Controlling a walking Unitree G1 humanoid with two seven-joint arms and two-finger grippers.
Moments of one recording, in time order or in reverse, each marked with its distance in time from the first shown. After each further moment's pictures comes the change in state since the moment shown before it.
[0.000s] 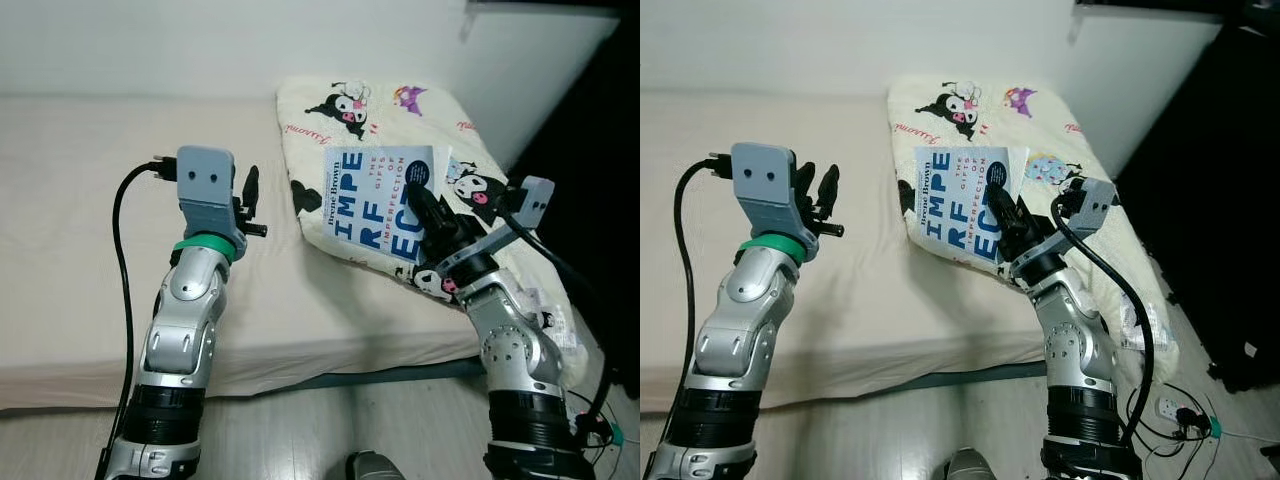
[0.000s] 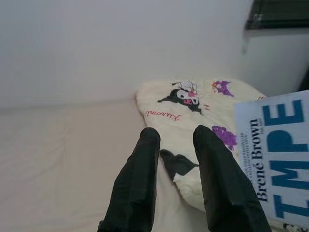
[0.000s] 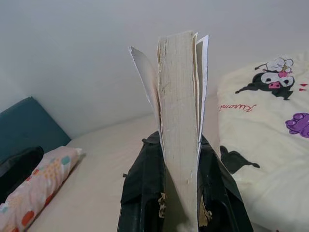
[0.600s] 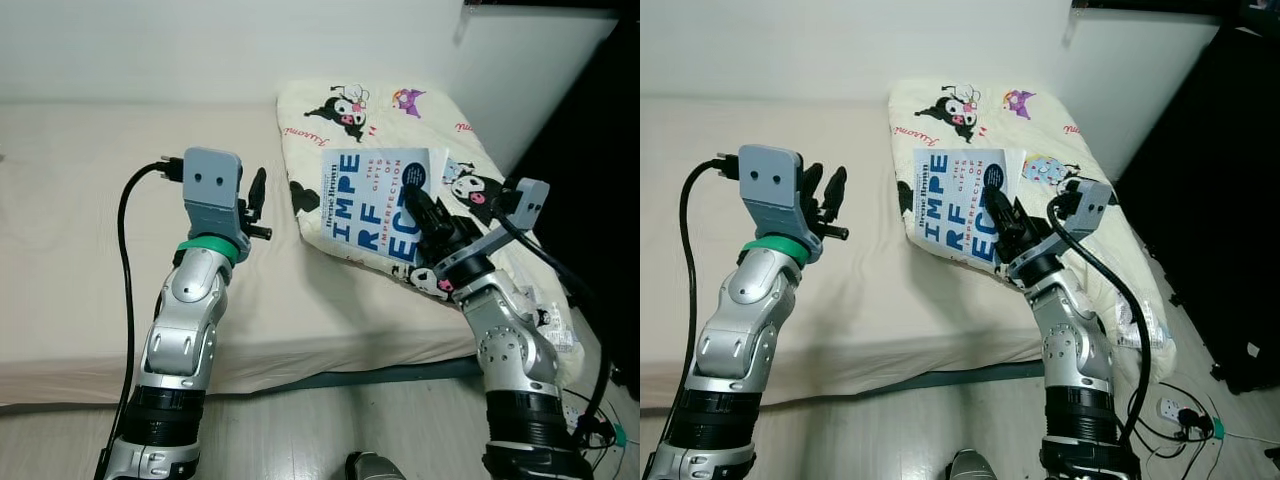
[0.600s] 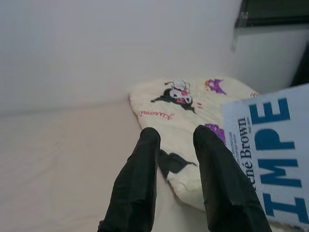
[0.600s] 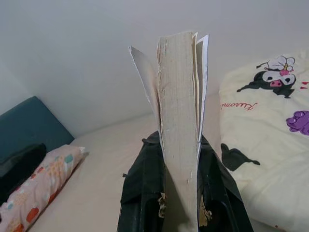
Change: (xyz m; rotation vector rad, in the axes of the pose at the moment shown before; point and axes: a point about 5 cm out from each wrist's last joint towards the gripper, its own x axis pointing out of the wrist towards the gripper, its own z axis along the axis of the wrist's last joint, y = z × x) left arm 0.000 -0.004 -0.006 0.012 0.007 -0.041; right arm 0.001 0.001 -0.005 0.003 0.007 0.007
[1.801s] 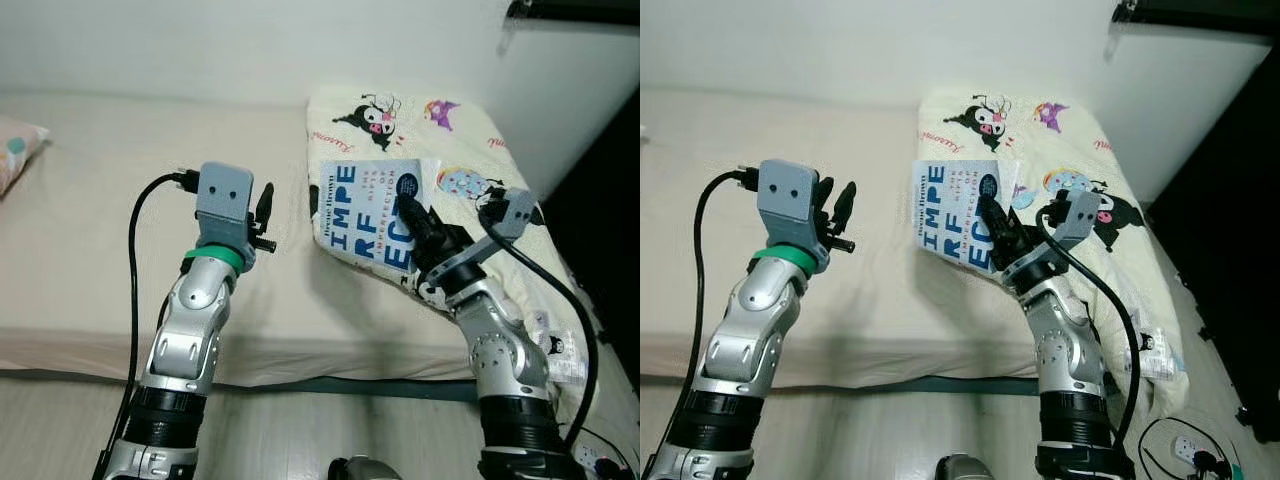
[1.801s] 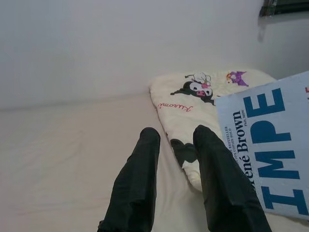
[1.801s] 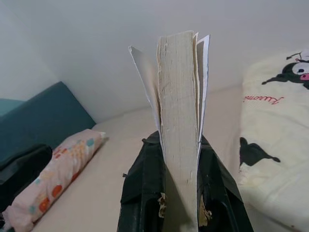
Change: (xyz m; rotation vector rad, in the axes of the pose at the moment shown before) left arm -0.001 -0.001 -0.011 0.033 0.028 -0.006; right arm -0.003 -0.001 -0.010 -0.012 0.020 -0.017
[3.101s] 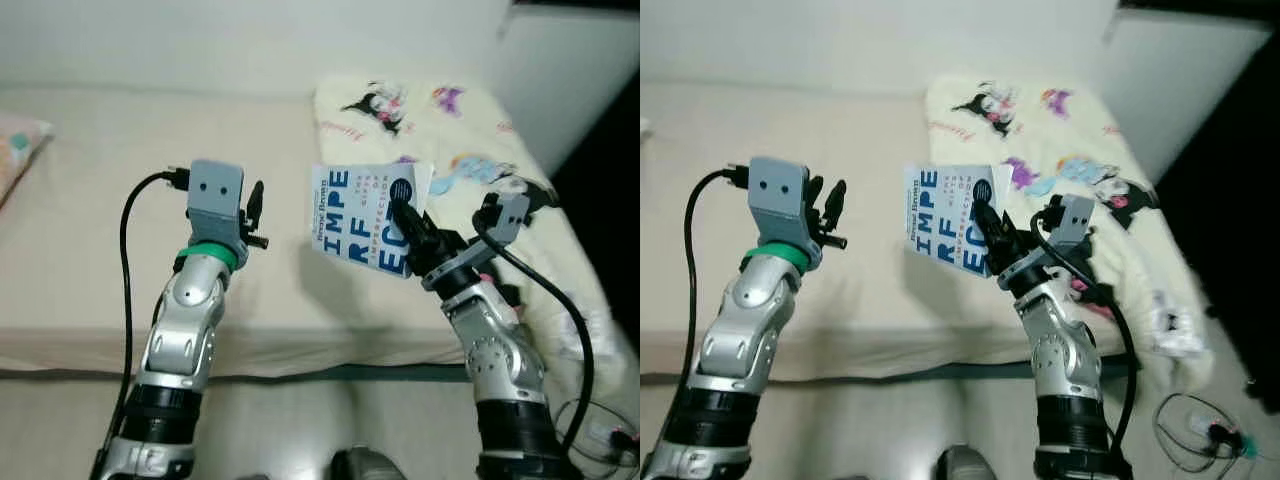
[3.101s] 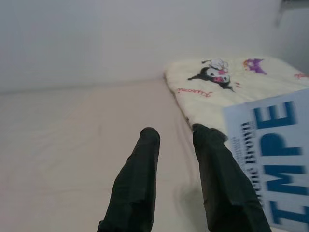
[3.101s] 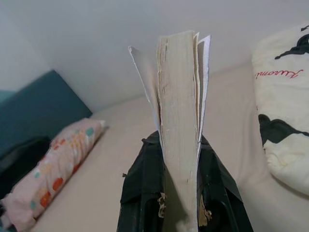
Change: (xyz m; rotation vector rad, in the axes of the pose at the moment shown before) left arm 0.002 -0.001 0.001 -0.021 0.008 0.009; right arm -0.004 -0.002 -0.006 0.005 0.023 -0.004
